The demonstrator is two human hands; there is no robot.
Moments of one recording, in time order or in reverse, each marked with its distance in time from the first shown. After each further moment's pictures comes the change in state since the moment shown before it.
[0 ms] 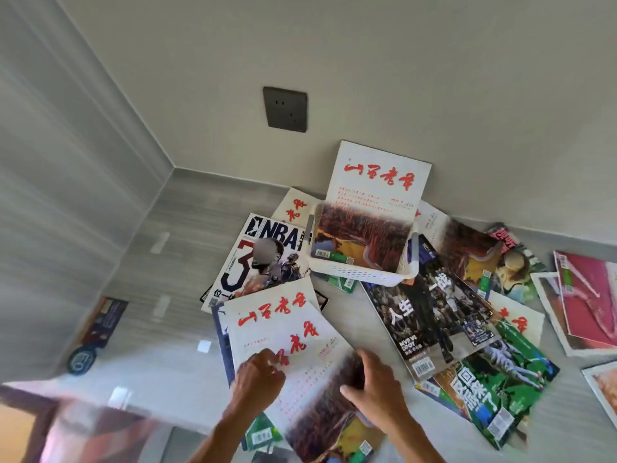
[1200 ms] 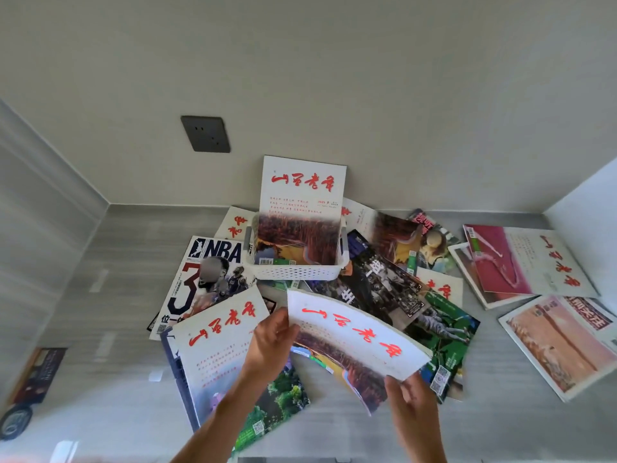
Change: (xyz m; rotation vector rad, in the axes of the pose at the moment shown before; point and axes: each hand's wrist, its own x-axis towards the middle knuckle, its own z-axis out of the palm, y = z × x) left_hand -0.018 0.111 0.024 -0.383 -0.076 0.552; right_hand -0.101 0.073 -0.043 0.748 0.613 0.137
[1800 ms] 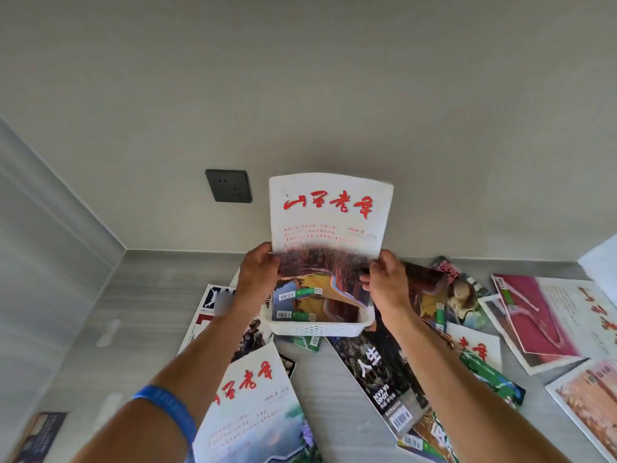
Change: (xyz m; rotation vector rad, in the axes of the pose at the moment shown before) left_hand 0.174 0.095 -0.102 -0.222 0.197 -0.035; right_hand 0.204 -0.199 0.093 0.238 -0.055 -0.108
